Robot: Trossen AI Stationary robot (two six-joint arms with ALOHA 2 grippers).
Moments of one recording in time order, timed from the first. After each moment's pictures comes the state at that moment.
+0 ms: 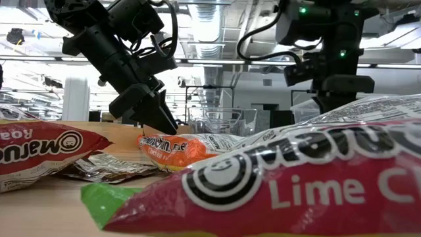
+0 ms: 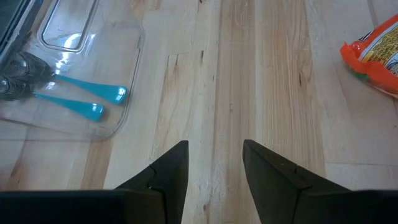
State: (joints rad) left arm -0.14 1.59 0.67 0.10 -0.42 0.06; right arm 0.14 1.59 0.96 -0.88 0.23 0.42
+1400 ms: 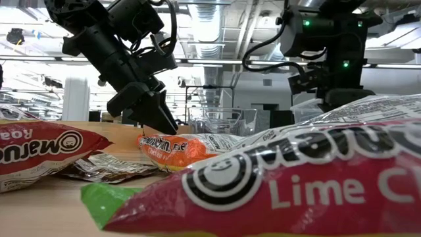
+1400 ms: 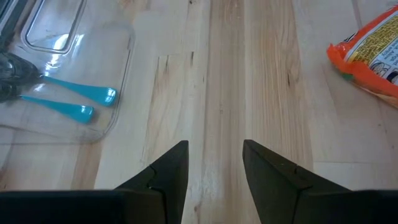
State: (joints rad) left arm -0.14 1.59 0.67 0.10 -0.39 0.06; right arm 0.13 1.59 0.90 -0.86 0.27 0.44
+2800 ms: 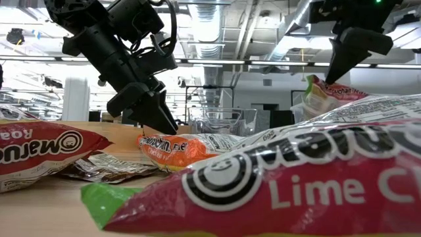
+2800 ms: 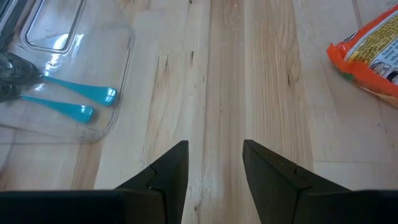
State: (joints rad) left arm -0.14 1.59 0.67 0.10 -0.39 0.06; right arm 0.41 1.45 1.08 -1.21 0.71 0.68
